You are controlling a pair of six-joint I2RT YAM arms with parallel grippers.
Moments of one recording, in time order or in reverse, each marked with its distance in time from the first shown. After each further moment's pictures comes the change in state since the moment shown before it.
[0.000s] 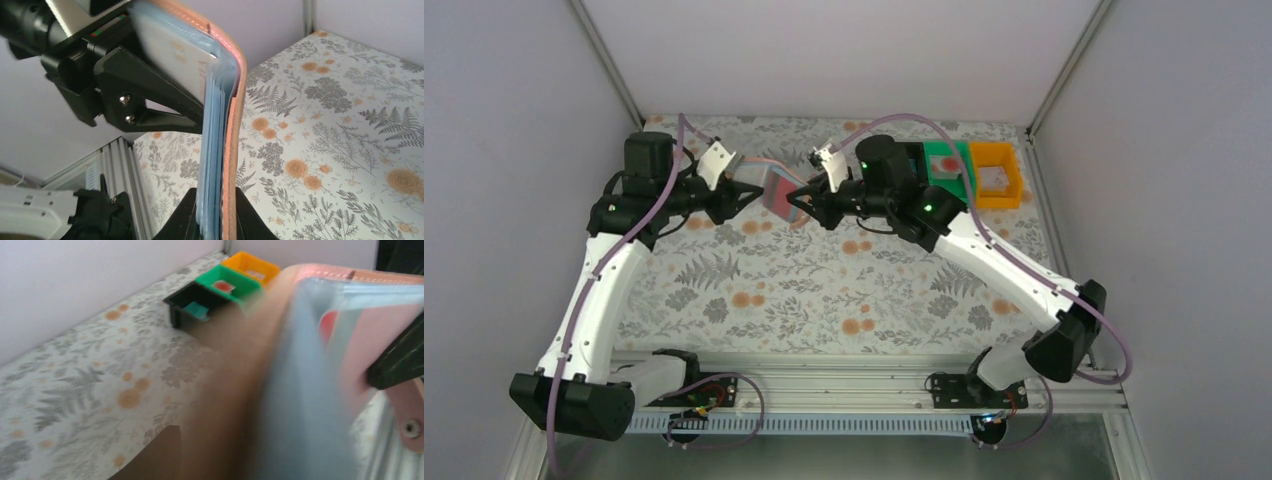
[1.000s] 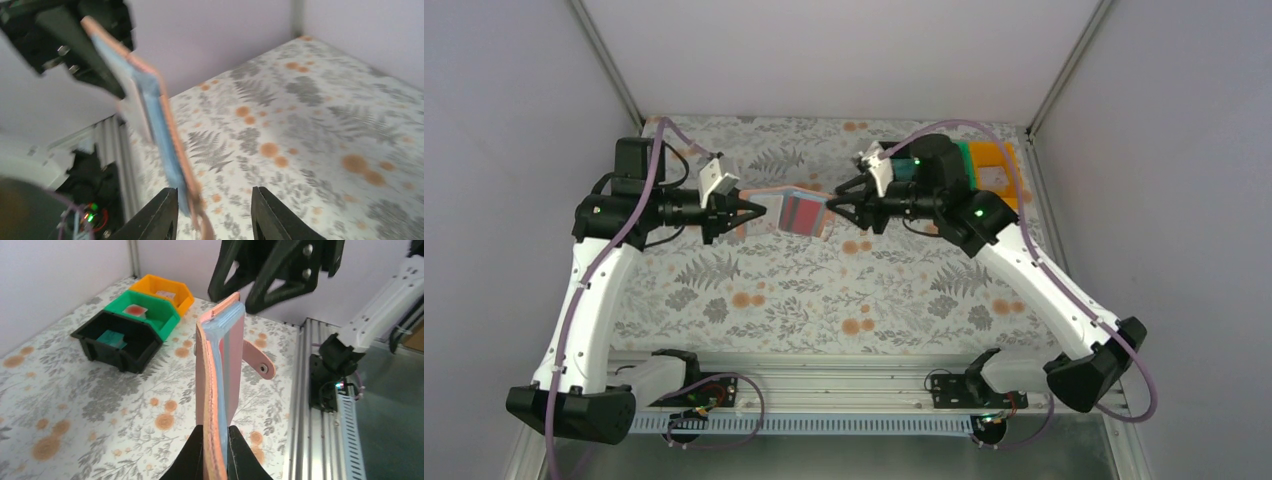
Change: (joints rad) left arm 0.026 -0.018 0.090 -0.279 0.408 0.265; right arm -0.150 -0.192 -0.106 -0.145 -0.213 -0.219
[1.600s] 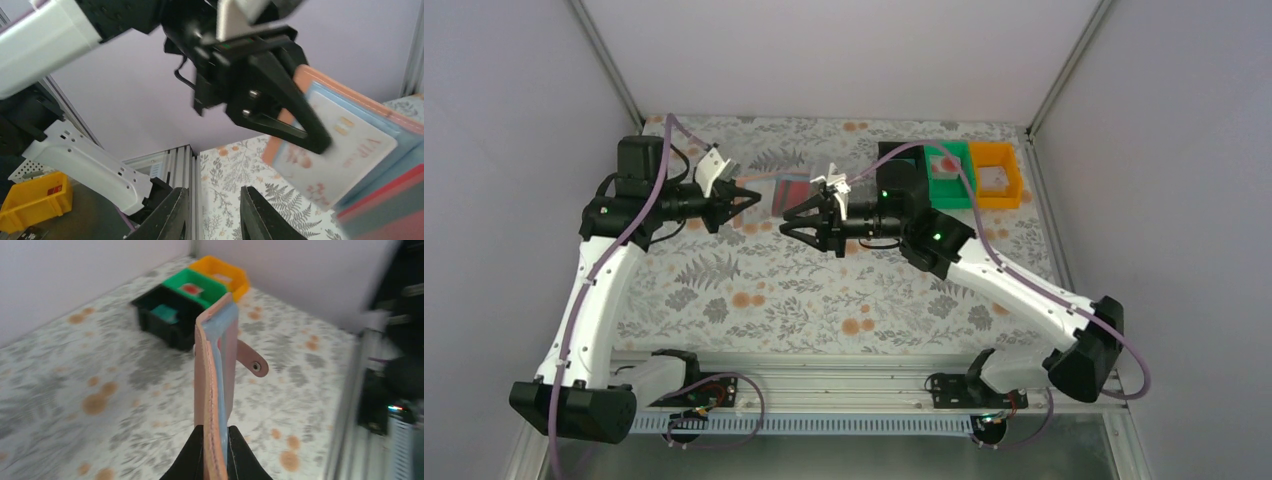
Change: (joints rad) left arm 0.007 0.003 -0.067 0.193 -0.282 -0.233; right arm 0.190 0.011 -0.137 0.454 -0.051 0.171
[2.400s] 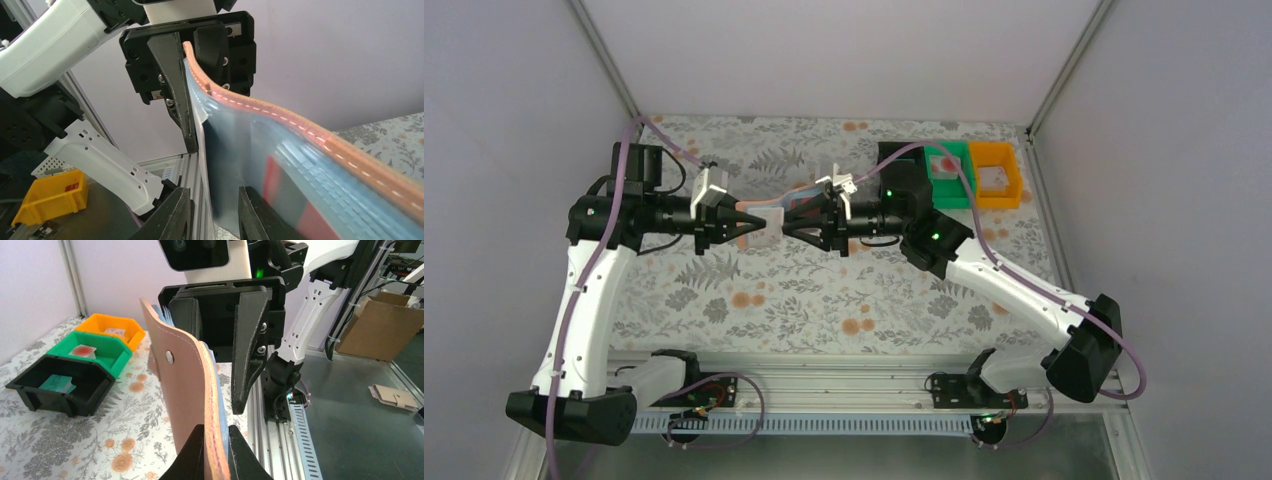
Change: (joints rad) left arm 0.007 -0.011 0.089 -0.308 0.499 0.363; right arm -0.049 0.024 -0.076 0.150 -0.122 0.034
